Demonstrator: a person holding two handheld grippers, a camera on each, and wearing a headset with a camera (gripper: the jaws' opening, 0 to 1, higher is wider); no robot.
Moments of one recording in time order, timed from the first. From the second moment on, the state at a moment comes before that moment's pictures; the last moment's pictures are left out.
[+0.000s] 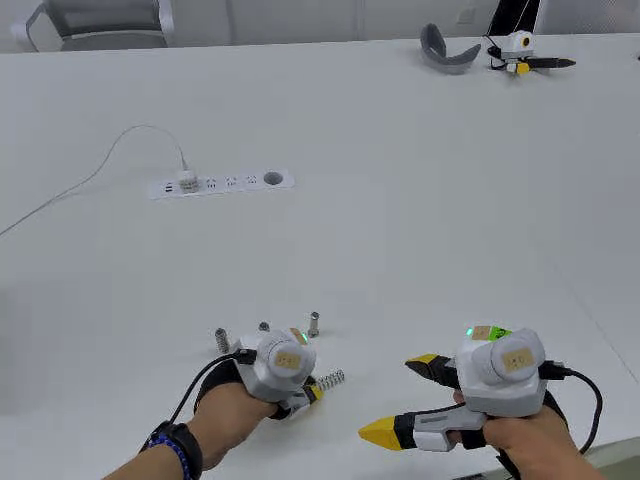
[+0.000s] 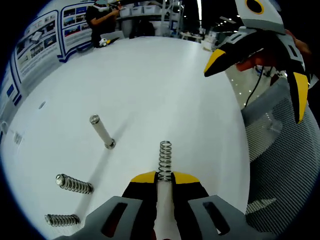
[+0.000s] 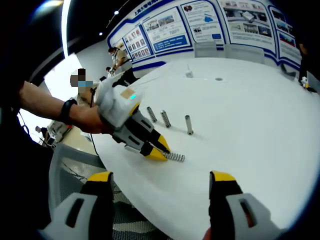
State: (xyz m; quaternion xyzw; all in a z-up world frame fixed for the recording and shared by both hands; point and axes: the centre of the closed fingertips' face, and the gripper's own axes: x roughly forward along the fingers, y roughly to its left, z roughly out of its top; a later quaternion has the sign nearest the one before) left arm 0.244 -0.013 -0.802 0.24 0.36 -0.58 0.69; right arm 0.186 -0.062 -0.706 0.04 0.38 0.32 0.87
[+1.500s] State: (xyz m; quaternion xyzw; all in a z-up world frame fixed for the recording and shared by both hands) left arm 0.233 0.101 -0.727 0.16 0.35 -0.51 0.77; right arm 0.202 -0.013 -0.698 0.13 0.37 0.38 0.84
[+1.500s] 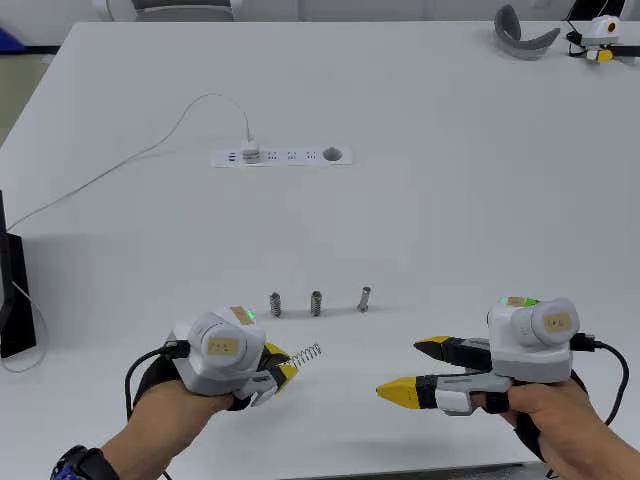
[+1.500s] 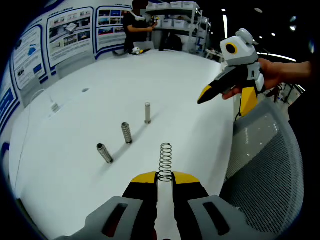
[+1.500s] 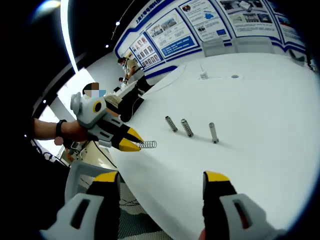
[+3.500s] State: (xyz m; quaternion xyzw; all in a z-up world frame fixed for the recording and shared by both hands) left arm 0.212 0.067 -0.673 0.19 0.27 -0.58 0.74; right arm 0.219 0.065 -0.654 0.24 0.36 0.49 0.76
